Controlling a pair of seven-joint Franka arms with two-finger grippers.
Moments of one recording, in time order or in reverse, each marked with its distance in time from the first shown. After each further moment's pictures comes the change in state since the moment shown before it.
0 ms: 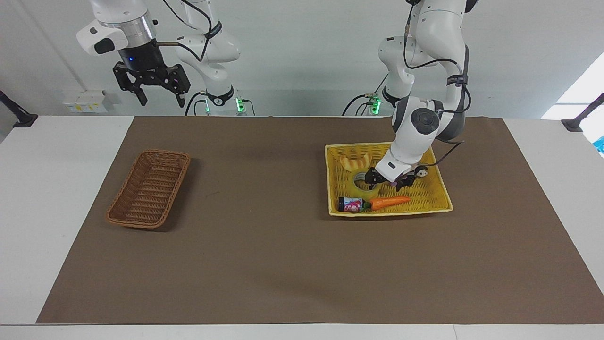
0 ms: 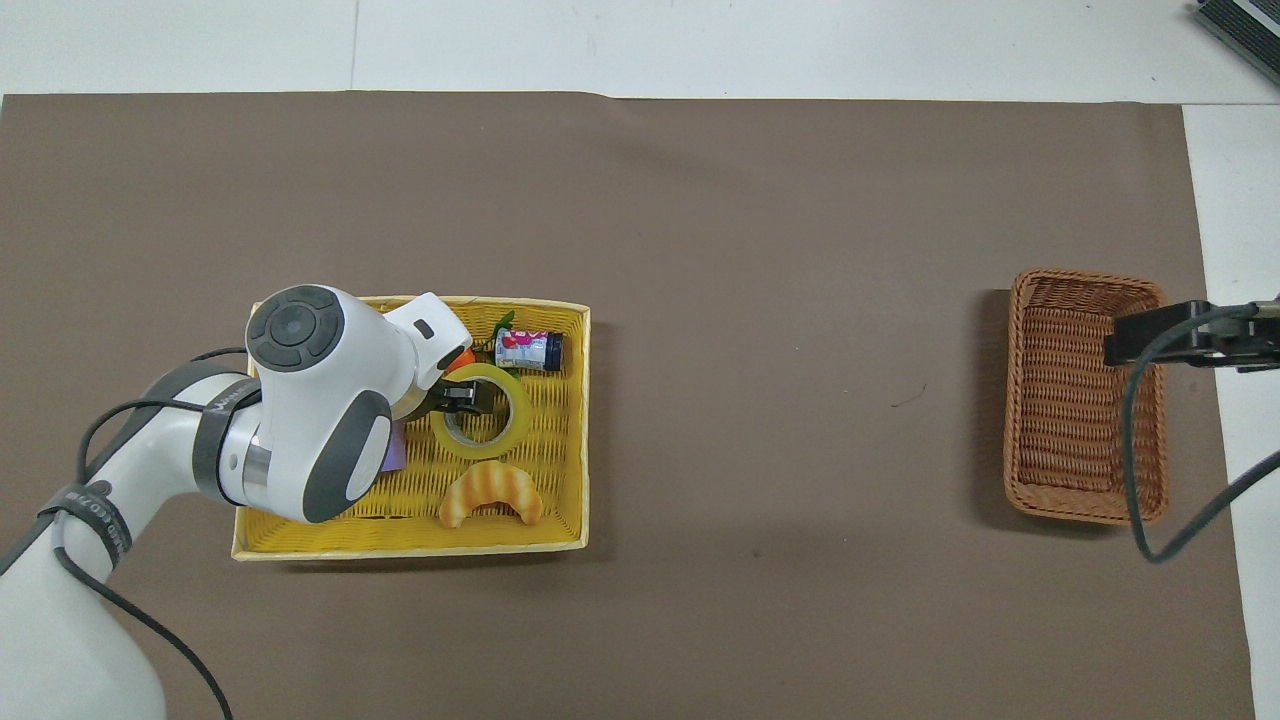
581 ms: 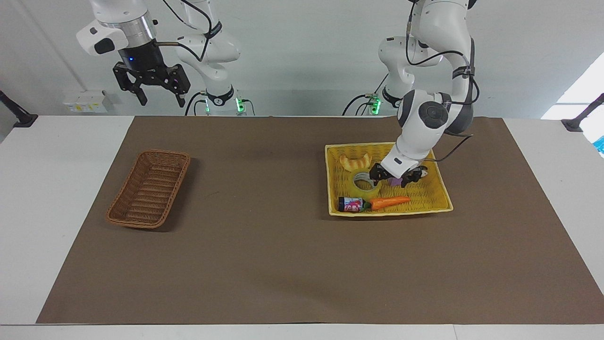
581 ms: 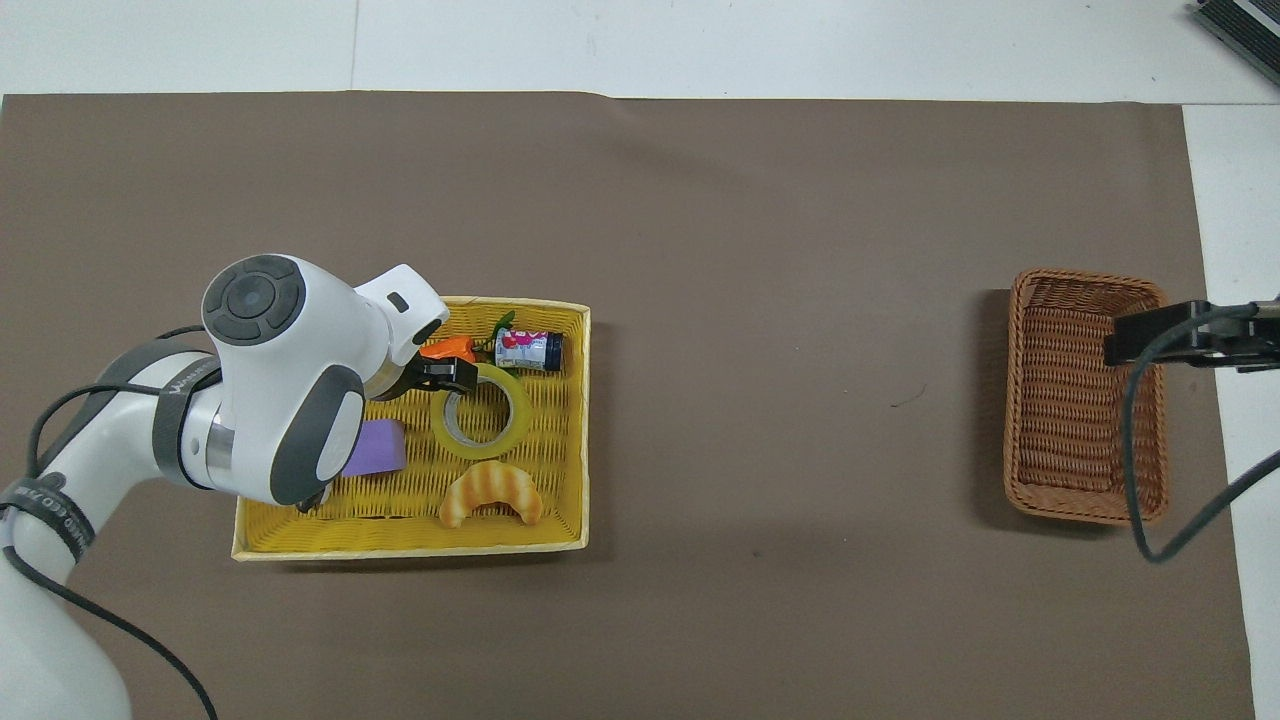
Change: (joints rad) left arm 0.038 -0.016 0.000 0.063 0.000 -0.050 0.010; right arm 0.000 0.000 0.000 0.000 0.000 0.000 0.000
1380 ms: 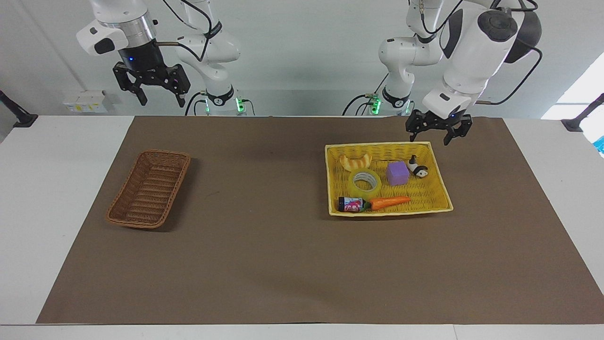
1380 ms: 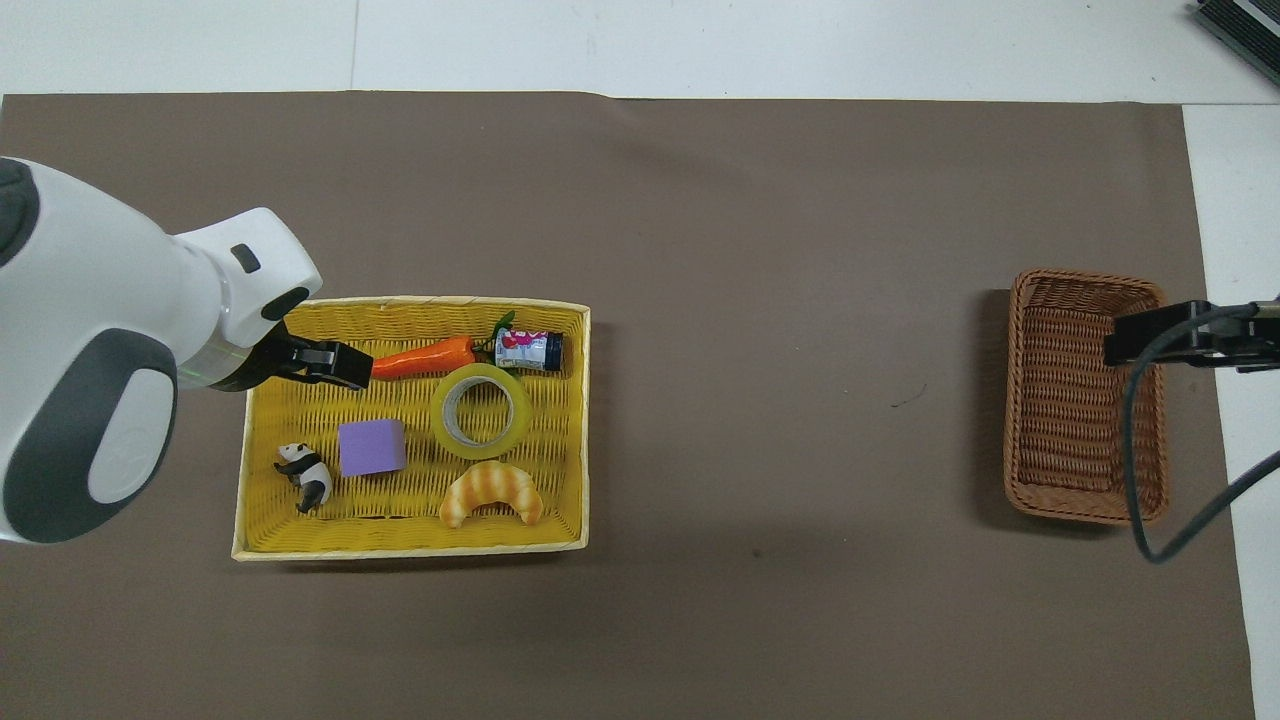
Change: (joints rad) left arm 0.067 -0.191 0.001 0.203 0.032 -0.413 0.126; right arm 0.000 0.000 0.000 0.000 0.000 0.000 0.000
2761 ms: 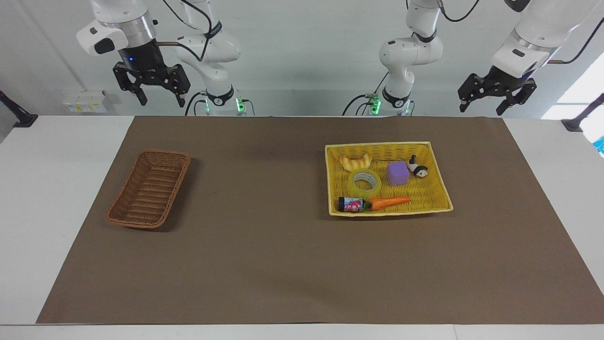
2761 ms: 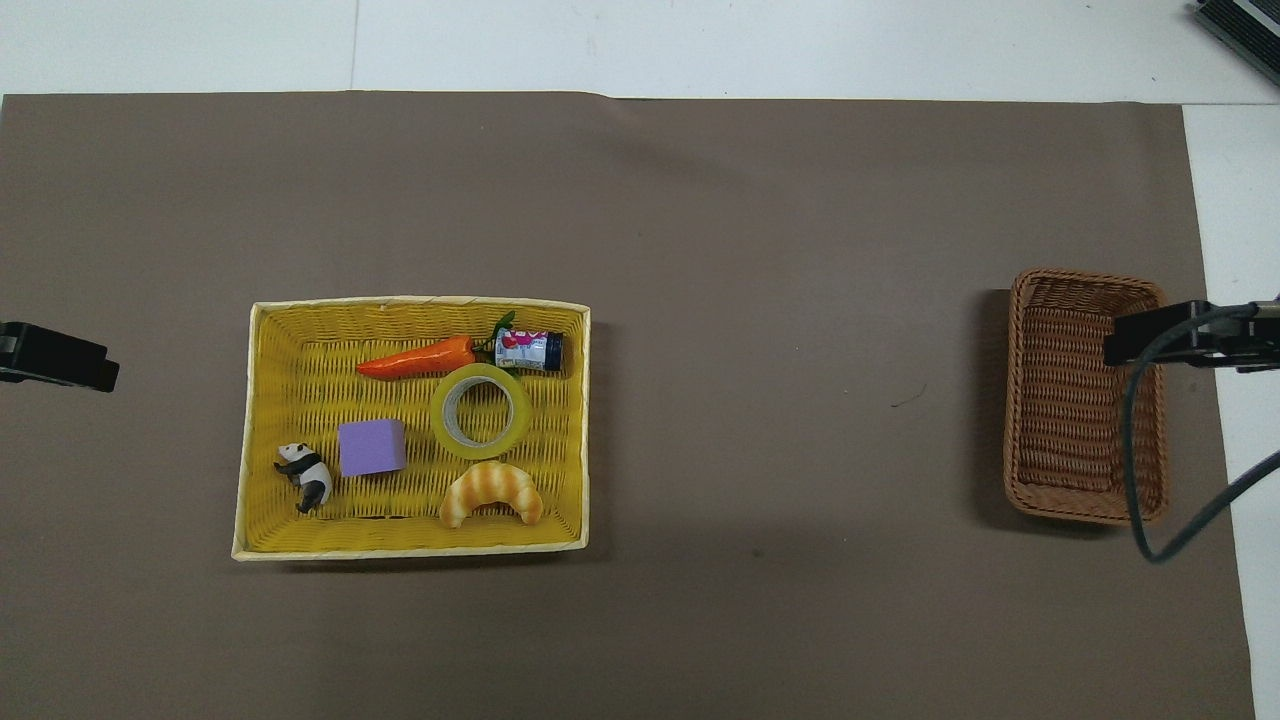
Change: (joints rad) left arm 0.198 -0.036 0.026 0.360 0.002 -0.408 0.201; right arm 0.000 0.000 0.000 0.000 0.000 0.000 0.000
